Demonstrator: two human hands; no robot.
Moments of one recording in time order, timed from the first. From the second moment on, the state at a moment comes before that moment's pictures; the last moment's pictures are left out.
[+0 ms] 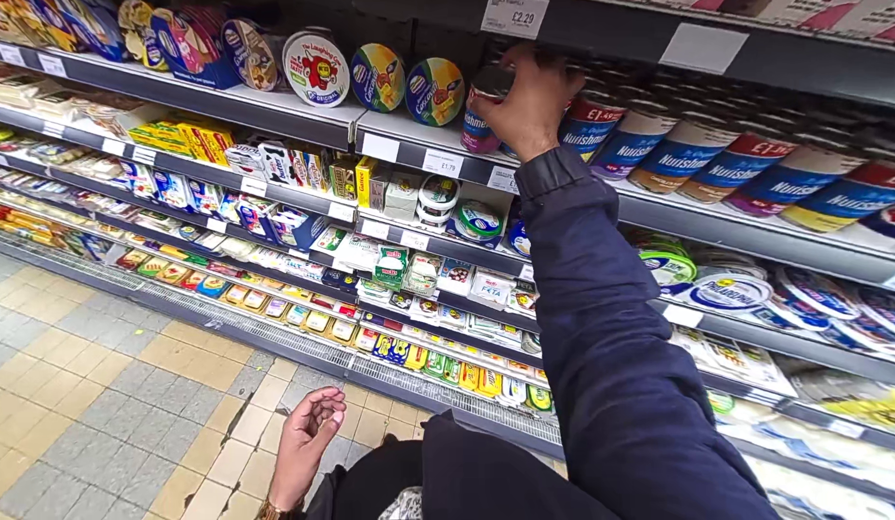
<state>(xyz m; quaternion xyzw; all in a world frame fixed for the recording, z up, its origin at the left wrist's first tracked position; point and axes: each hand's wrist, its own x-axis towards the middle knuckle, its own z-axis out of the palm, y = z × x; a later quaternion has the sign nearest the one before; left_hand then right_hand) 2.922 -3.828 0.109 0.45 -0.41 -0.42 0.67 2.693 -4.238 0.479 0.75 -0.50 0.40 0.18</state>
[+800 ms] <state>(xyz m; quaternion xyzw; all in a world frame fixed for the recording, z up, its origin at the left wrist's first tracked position) 2.944 -3.812 0.194 0.32 -0.54 -0.46 0.63 2.724 -3.949 0.292 0.72 -0.22 0.33 -0.57</state>
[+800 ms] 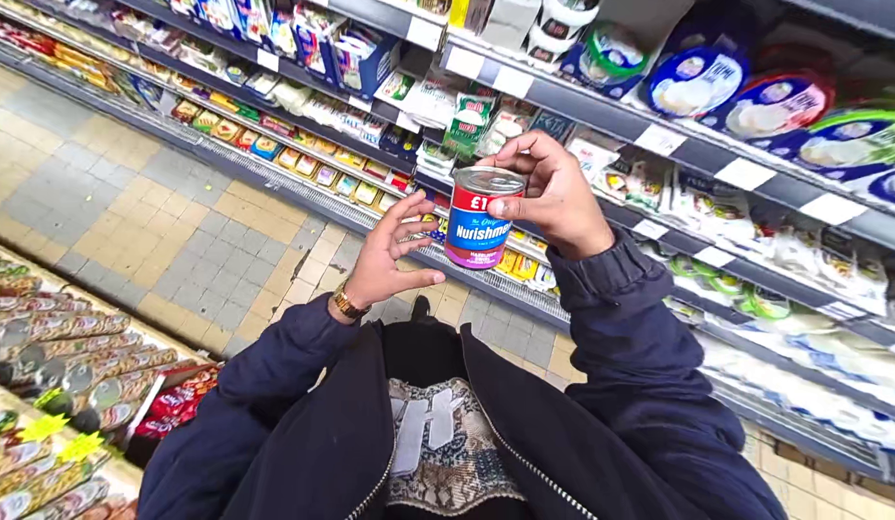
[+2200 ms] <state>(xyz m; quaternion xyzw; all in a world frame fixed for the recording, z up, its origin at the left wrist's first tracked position) 2.965 -3.679 0.108 0.31 -0.53 -0.61 0.51 2.721 -3.699 0.119 0.58 -0.32 0.41 -0.63</state>
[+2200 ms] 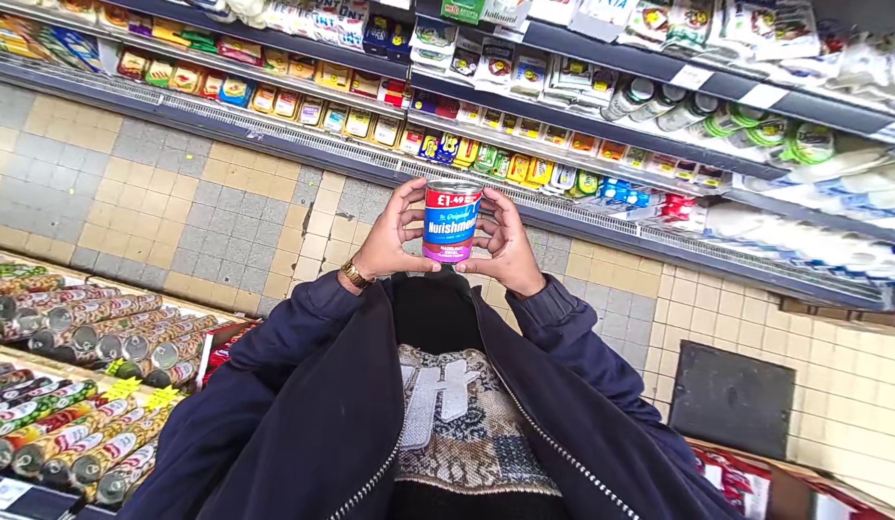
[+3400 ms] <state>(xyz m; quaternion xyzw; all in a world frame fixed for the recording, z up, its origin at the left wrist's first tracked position) 2.970 -3.702 0.101 0.28 -0.53 -0.63 0.49 2.721 -3.713 0.119 0.60 -0.33 0.39 -0.62</state>
